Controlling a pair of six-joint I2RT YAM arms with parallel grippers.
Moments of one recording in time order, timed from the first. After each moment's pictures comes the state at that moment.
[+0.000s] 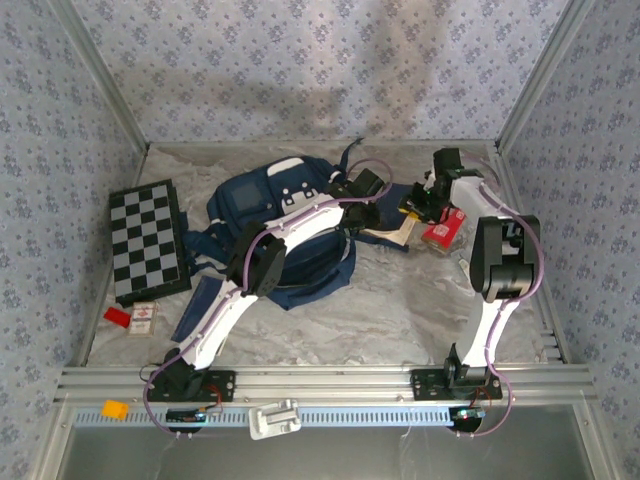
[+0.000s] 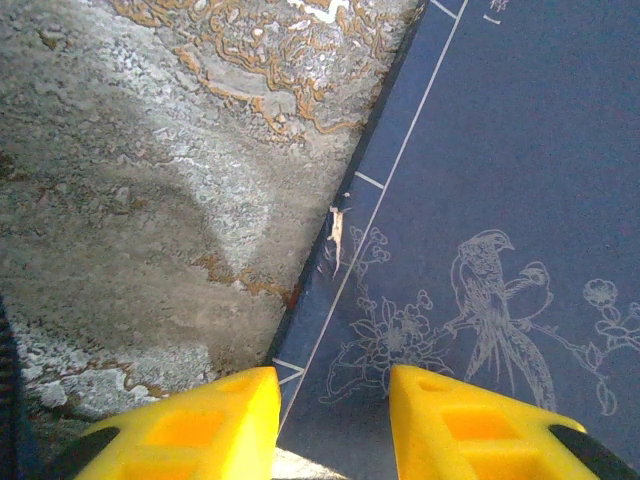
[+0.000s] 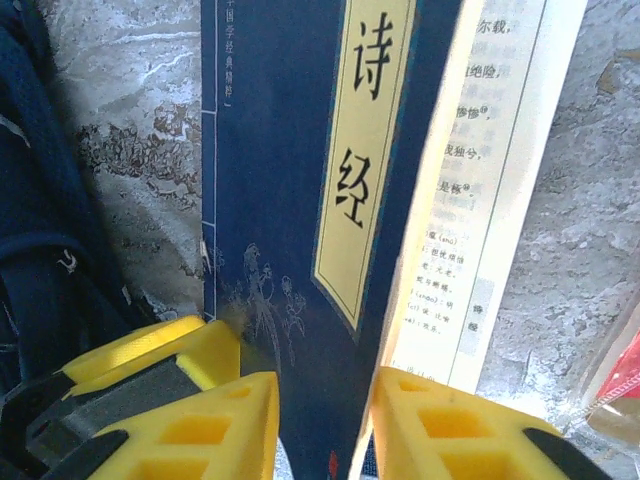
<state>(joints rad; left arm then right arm) -0.81 2.54 2.26 -0.73 0.00 -0.81 0.03 1.90 1.42 -0.69 -0.39 0.51</state>
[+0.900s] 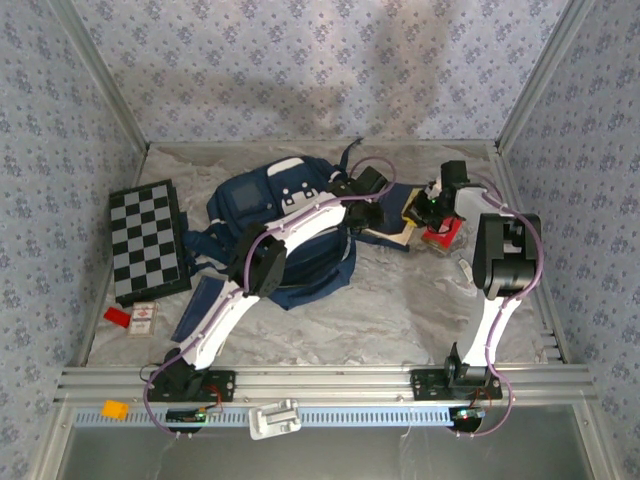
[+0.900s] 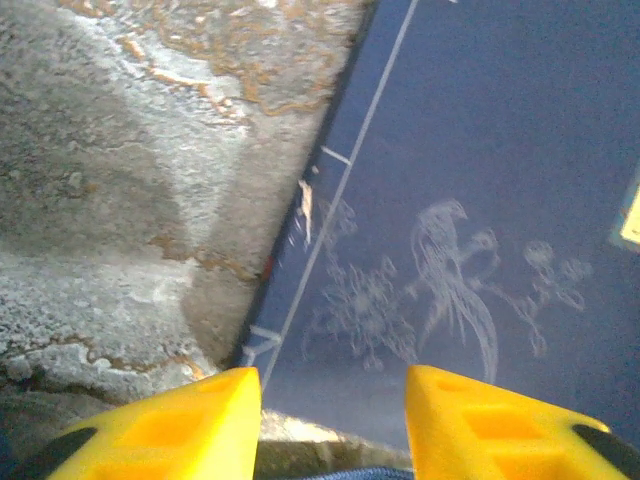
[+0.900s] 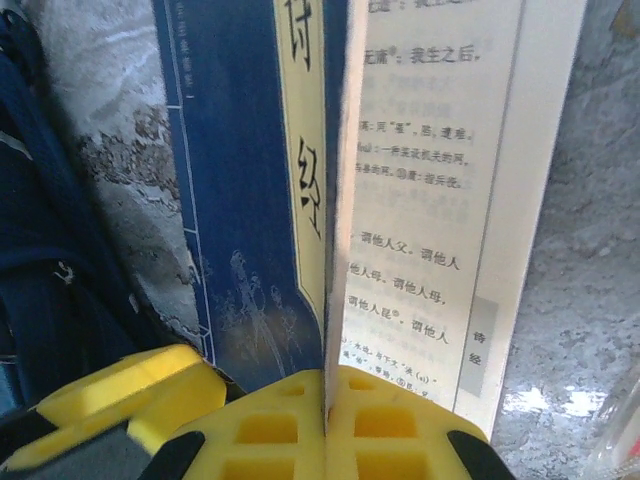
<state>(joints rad) -0.82 2.55 2.35 -0.81 0.02 -0.78 -0.03 1.92 1.31 -0.53 -0.52 0.57</state>
